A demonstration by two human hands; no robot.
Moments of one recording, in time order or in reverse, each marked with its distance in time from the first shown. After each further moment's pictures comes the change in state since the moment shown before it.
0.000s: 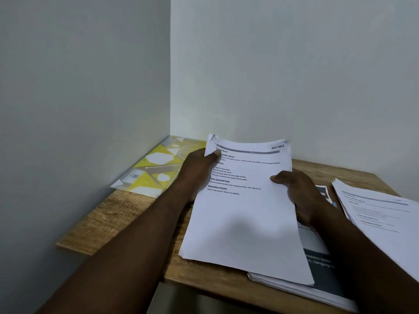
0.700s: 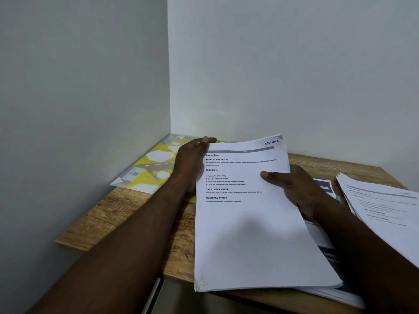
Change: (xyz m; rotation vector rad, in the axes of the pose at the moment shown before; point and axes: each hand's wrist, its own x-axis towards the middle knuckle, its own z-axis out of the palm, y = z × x) left_hand 0.002 0.008 -0.002 0.021 0.122 0.130; right_hand 0.002 0.006 -0.002 -0.150 -0.140 -0.094
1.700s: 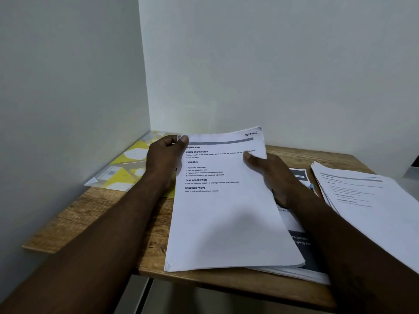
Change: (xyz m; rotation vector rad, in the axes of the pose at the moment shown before) left_hand -0.002 -0.004 -0.007 0.221 0.150 0.017; right_hand 0.005 0.004 -0.004 0.104 0.025 -0.035
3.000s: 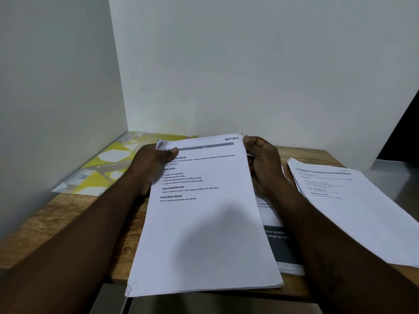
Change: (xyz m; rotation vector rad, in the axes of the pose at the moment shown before) left_hand -0.024 0.015 0.008 -0.181 -0.284 -0.193; right_hand 0.009 -0.009 -0.008 0.190 0.283 -0.179
